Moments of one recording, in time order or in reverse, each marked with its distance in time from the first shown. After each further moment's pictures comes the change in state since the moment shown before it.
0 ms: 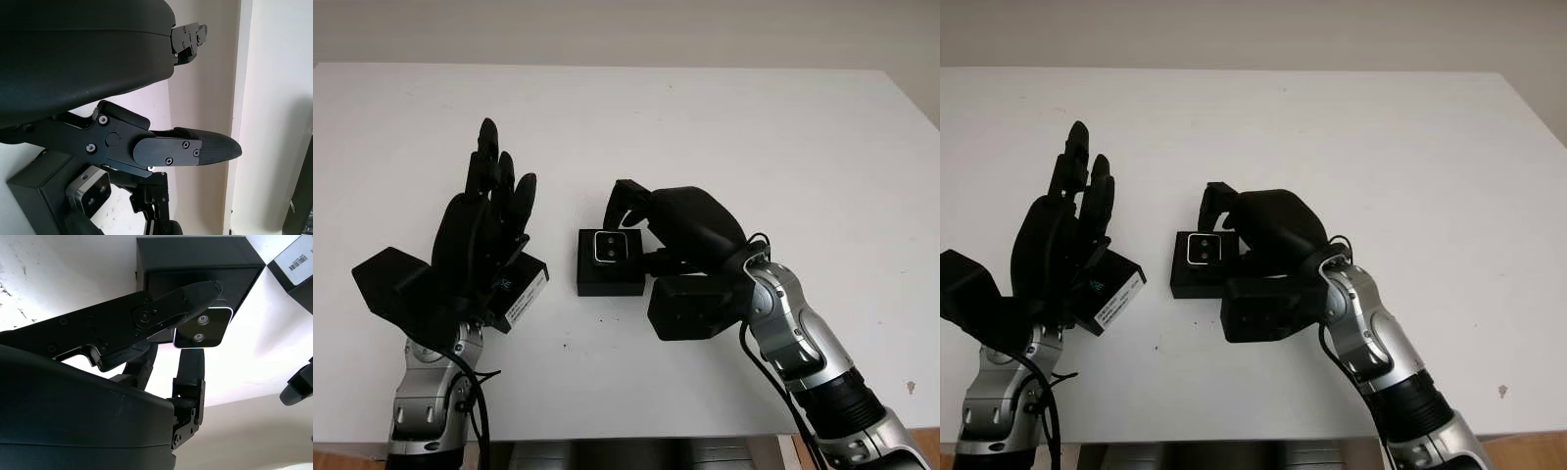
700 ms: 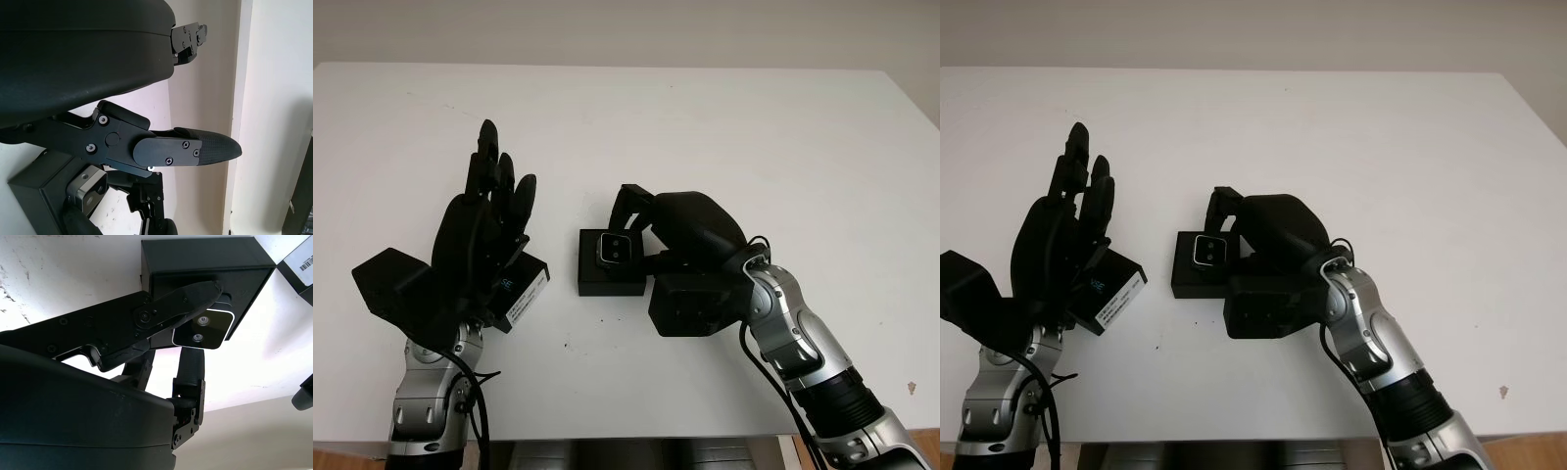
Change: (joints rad) left arm 0.002 -0.002 0.000 -0.004 -0.002 0.002 0.006; right arm 0.000 -0.001 0.000 0.026 -0.004 0.009 -0.007
